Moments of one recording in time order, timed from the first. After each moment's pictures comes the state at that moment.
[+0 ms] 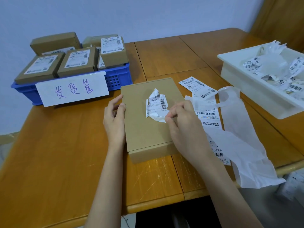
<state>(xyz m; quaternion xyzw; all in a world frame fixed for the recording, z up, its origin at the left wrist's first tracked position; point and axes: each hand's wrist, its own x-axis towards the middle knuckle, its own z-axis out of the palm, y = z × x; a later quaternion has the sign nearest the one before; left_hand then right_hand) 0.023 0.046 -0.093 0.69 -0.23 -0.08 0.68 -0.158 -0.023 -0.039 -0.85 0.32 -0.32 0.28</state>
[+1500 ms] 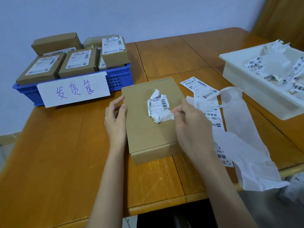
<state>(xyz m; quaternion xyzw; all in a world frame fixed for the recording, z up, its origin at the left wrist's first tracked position) 0.023 0.046 -0.092 0.70 -0.23 -0.08 0.67 -0.160 -0.022 -0.026 -0.81 0.42 -0.29 0.29</state>
